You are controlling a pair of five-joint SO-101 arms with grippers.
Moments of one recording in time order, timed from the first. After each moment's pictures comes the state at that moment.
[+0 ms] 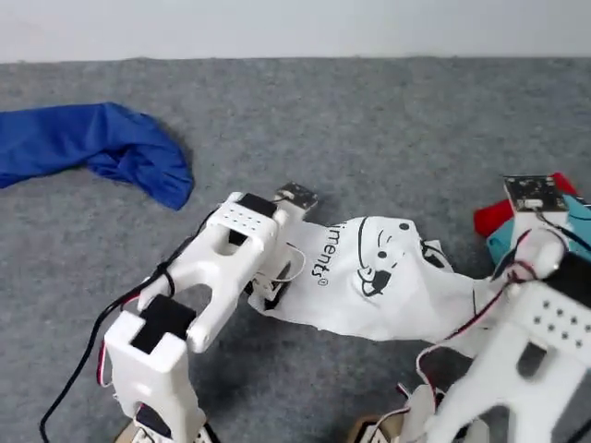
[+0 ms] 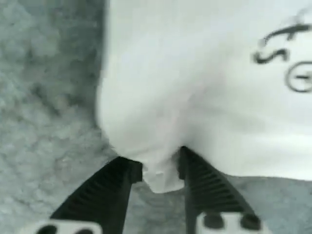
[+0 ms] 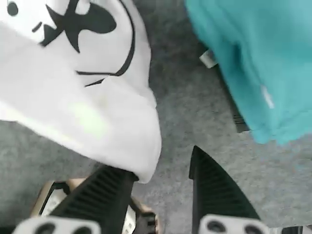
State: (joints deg) left arm 23.0 21.2 16.8 77.6 1.2; right arm 29.5 -40.4 25.0 99.8 29.7
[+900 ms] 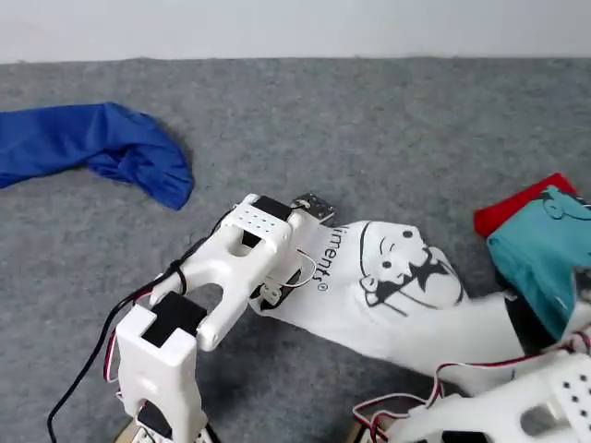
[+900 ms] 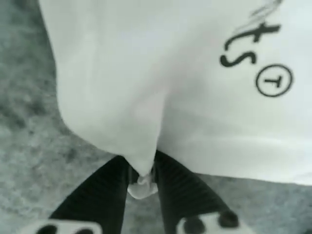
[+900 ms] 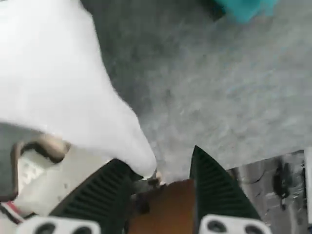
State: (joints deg) left arm 24.5 24.1 13.8 80.4 -1.3; right arm 66.4 -48.4 41.8 100.5 52.4
